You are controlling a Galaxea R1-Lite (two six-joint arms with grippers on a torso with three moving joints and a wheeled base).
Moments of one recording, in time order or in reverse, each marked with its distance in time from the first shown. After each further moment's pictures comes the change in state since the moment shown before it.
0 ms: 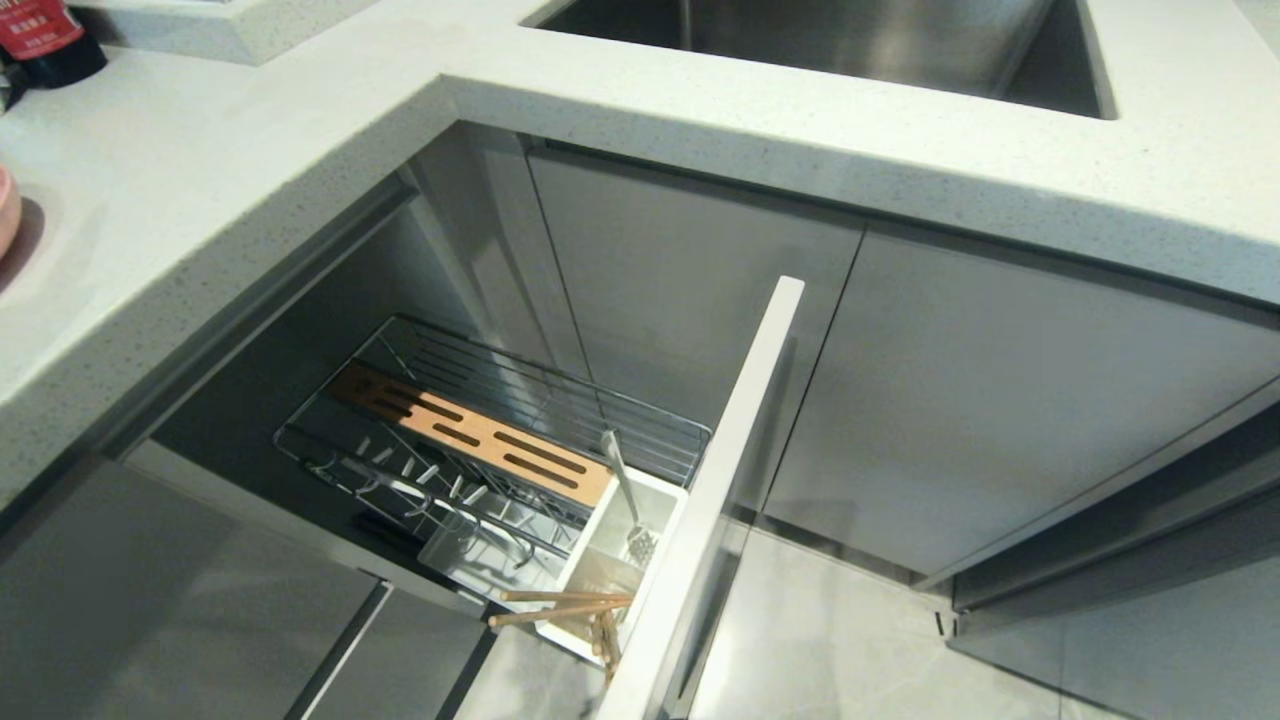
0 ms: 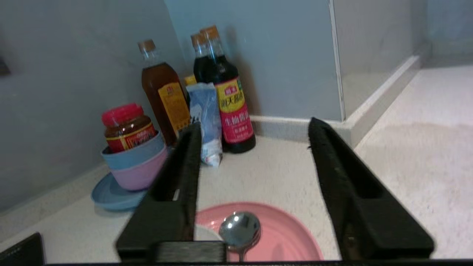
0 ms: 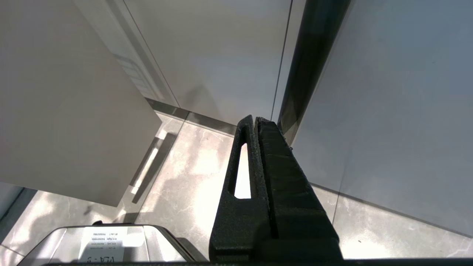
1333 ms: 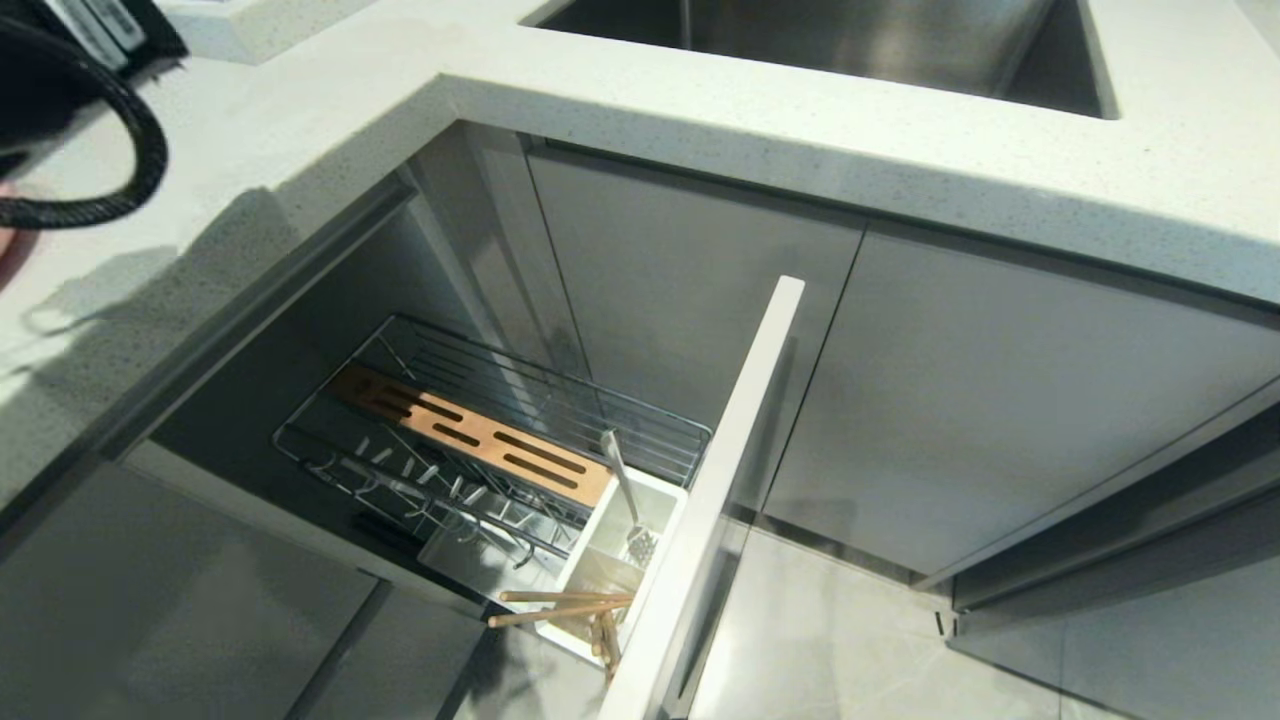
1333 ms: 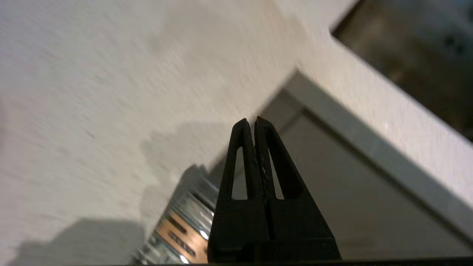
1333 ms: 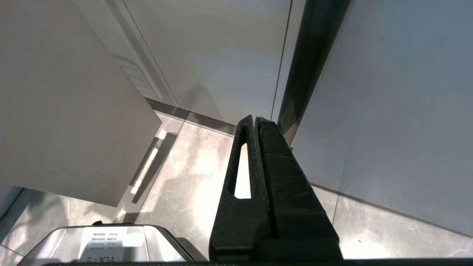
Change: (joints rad) left arm -0.947 0.301 -0.629 0.929 0.644 -0.437; right arm 0.000 0.000 0.000 0.000 0.000 0.000
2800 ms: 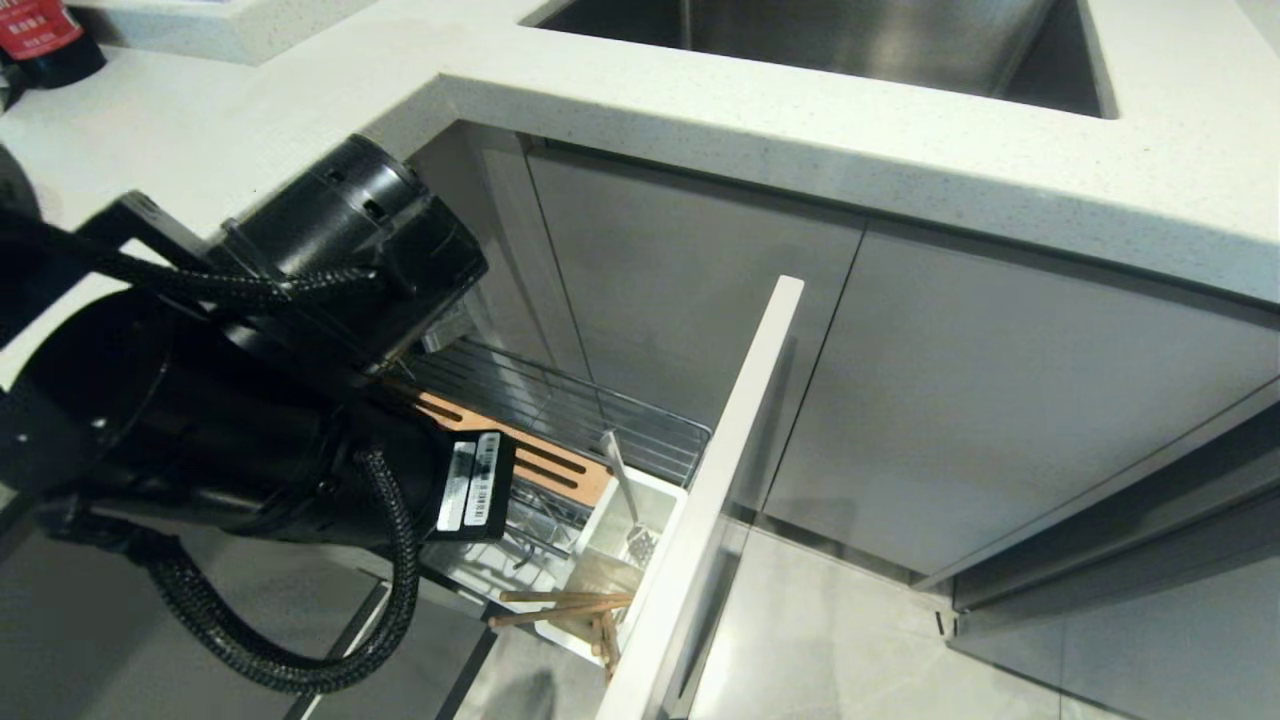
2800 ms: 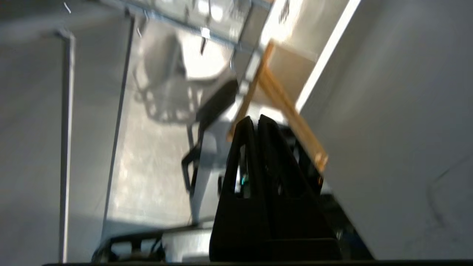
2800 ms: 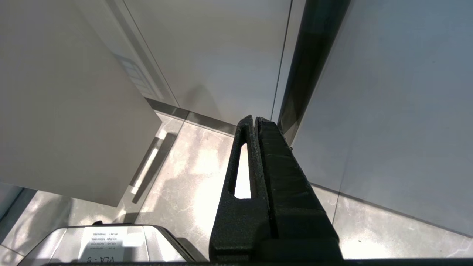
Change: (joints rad) left arm -0.241 0.284 -0.107 0.968 -0.316 -0.386; right arm 0.000 0.000 0.000 0.000 0.000 0.000
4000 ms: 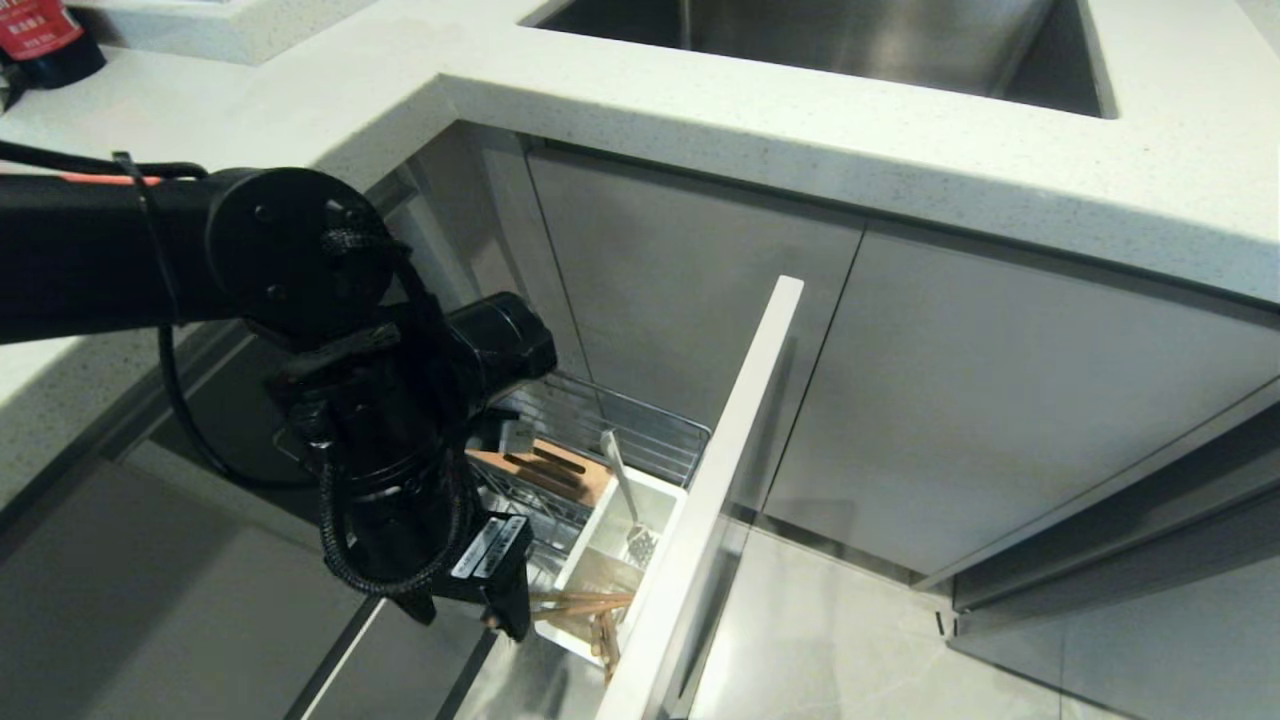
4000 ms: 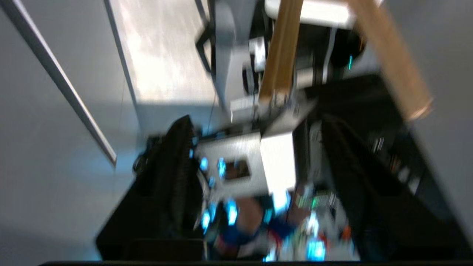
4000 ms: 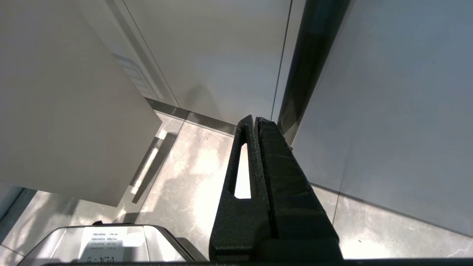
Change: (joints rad) left arm 0.233 0.295 -0.169 0.370 -0.399 0.306; right arm 0.000 0.000 0.000 0.000 0.000 0.000
